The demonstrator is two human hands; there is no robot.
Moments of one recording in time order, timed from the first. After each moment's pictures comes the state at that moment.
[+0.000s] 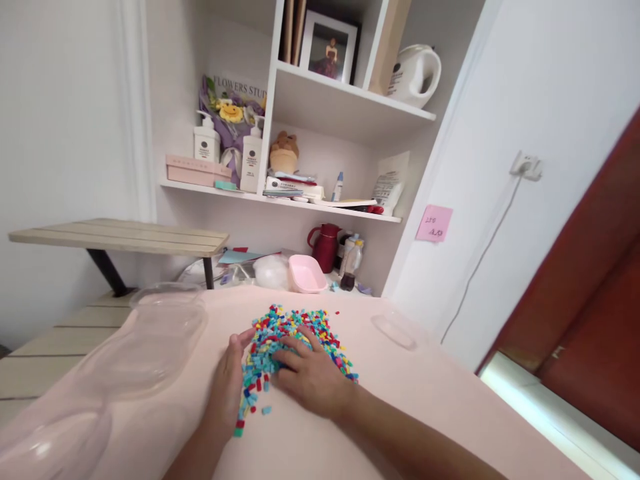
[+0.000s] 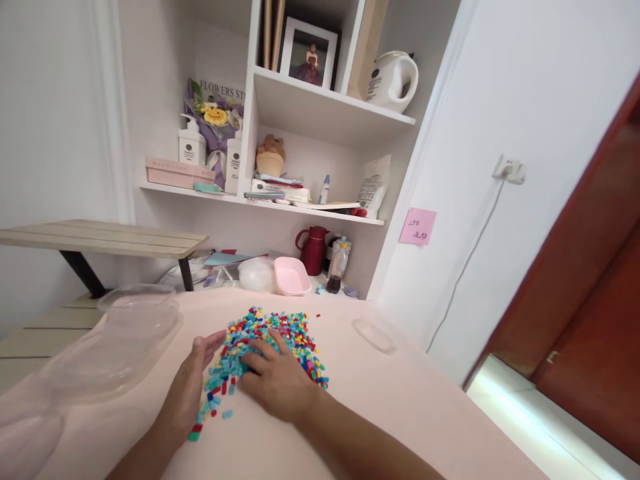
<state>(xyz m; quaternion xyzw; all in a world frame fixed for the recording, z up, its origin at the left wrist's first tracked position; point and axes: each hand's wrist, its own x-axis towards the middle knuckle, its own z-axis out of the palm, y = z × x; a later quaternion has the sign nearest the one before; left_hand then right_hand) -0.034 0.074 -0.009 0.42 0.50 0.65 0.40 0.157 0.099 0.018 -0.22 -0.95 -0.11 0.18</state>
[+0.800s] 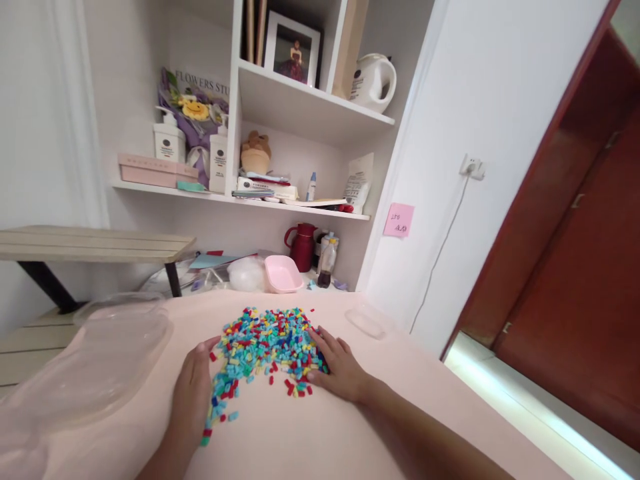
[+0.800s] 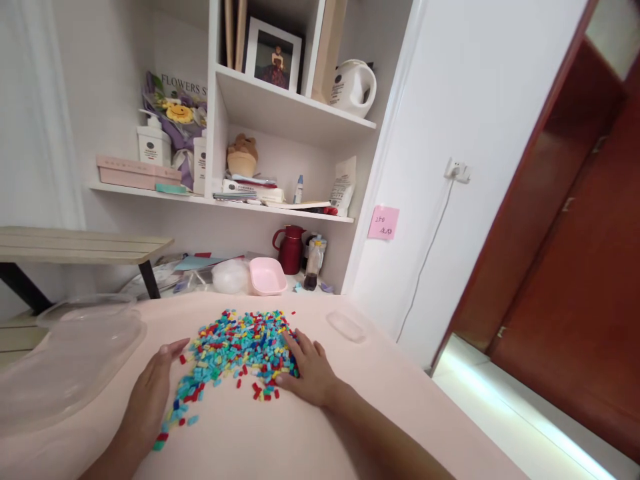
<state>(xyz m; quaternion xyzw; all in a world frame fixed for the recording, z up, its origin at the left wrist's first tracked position) -0.031 0.072 0.000 0.46 0.59 0.61 0.26 0.275 0.103 0.001 -0.52 -0.84 0.11 0.14</state>
